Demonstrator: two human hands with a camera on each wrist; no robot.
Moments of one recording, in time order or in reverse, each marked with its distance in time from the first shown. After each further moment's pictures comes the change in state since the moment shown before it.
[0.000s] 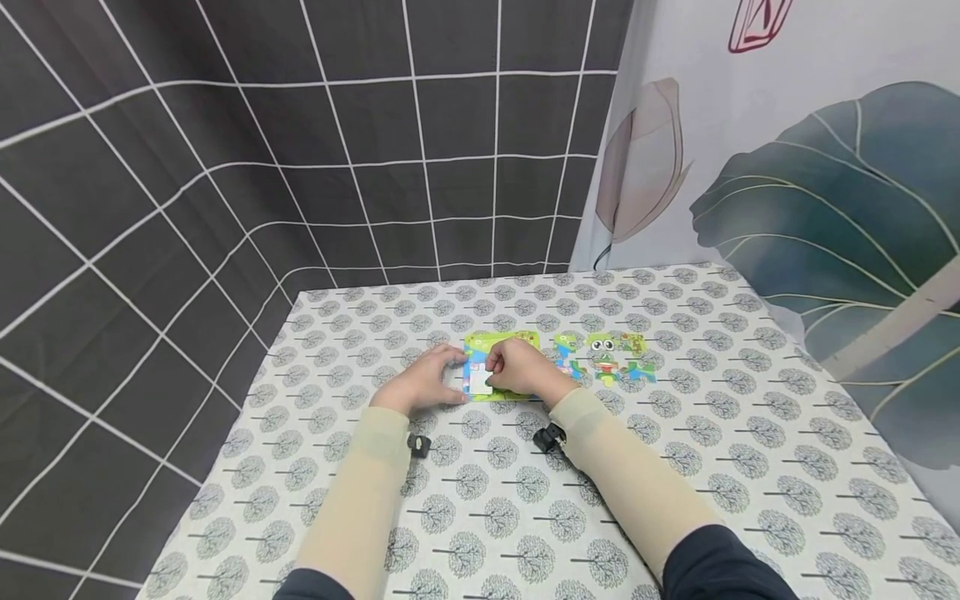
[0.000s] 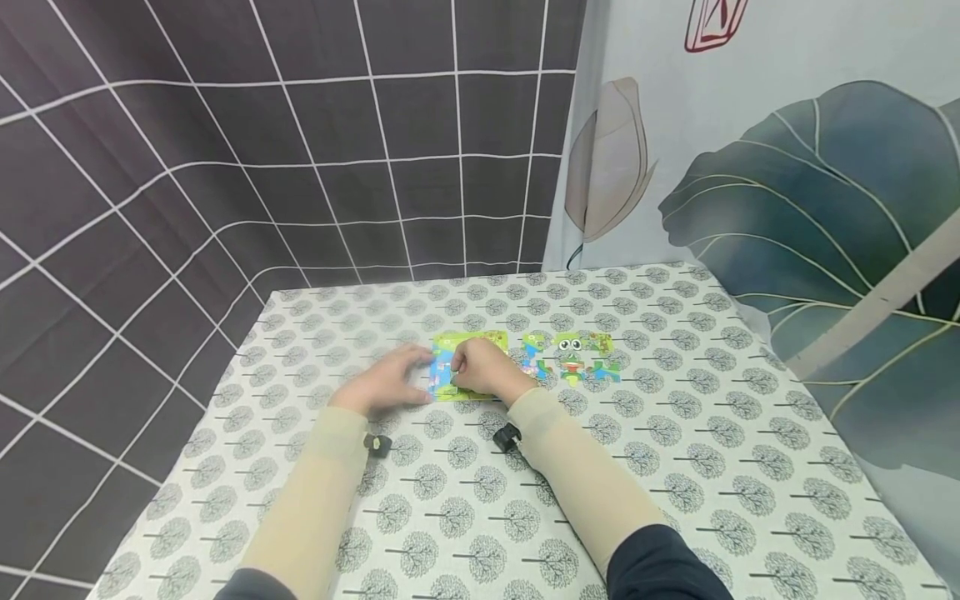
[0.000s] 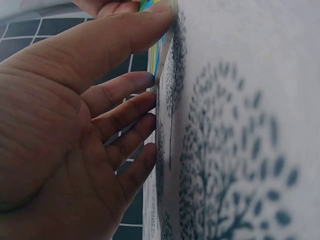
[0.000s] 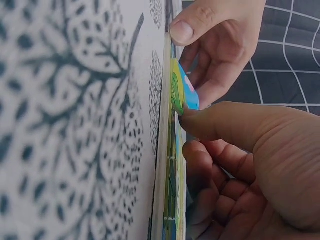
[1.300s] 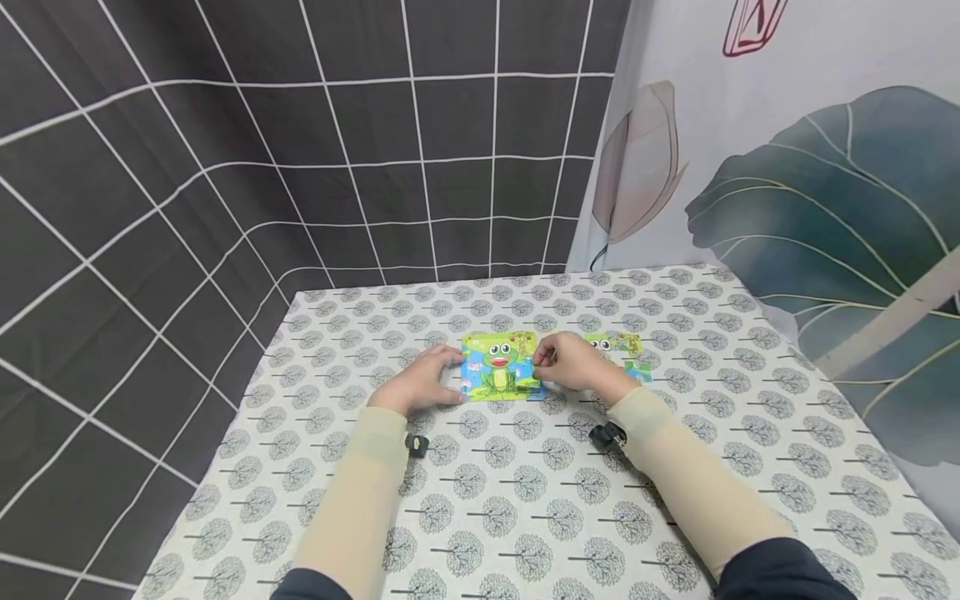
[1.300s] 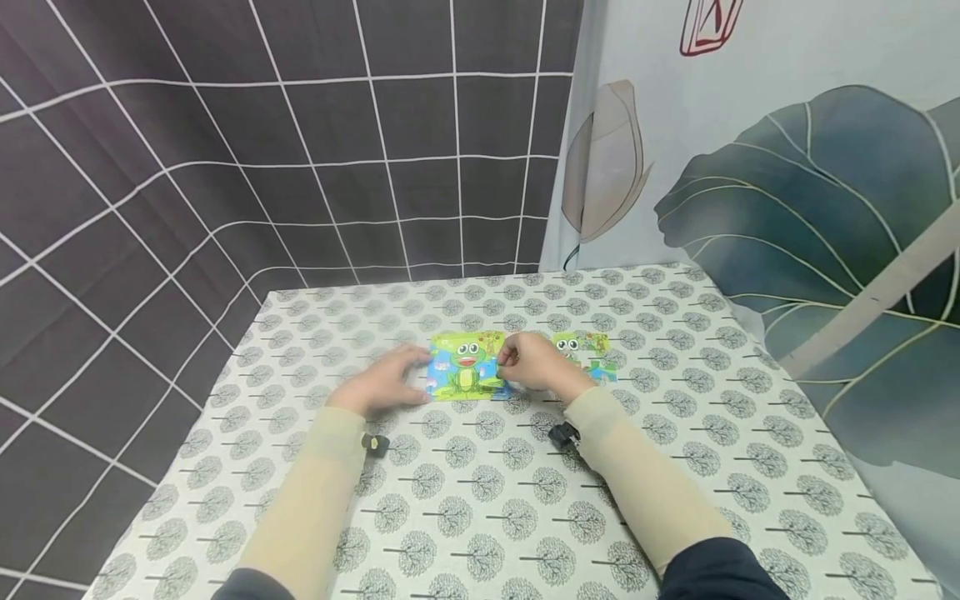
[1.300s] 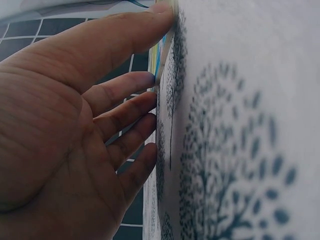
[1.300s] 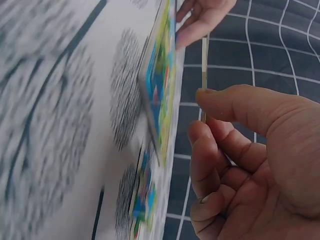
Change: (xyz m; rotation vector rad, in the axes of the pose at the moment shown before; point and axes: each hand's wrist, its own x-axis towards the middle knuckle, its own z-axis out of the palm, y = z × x) left_hand -0.002 0.000 -0.002 0.008 -0.021 0.017; right_hand -0.050 0.038 -0.060 0.000 0.004 0.042
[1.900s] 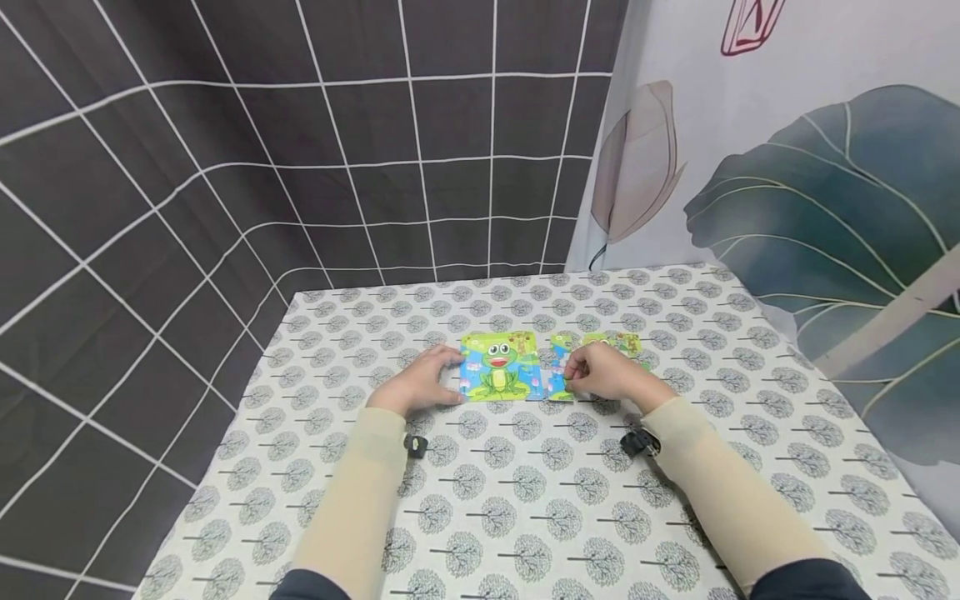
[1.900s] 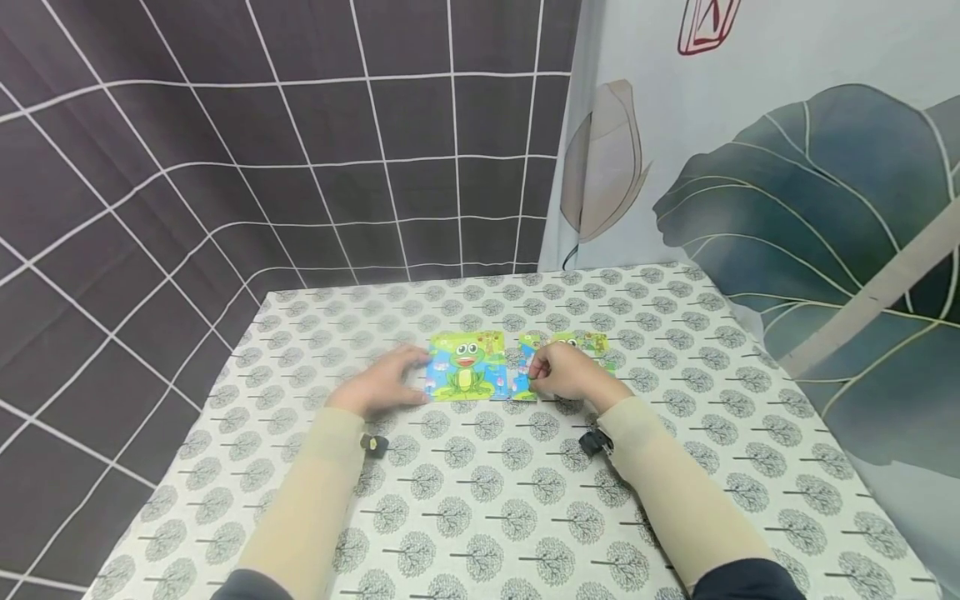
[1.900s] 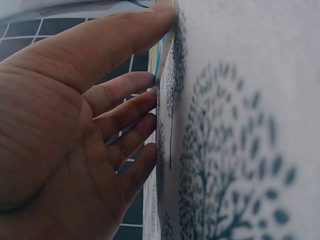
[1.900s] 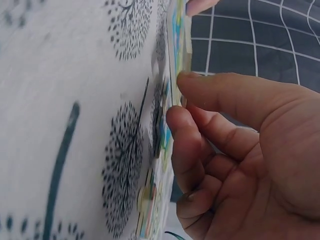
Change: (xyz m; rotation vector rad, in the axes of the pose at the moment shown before) left_hand 0.001 -0.002 0.001 0.010 -0.001 -0.013; right_hand -0.033 0.037 -0.021 0.002 -0.084 0.024
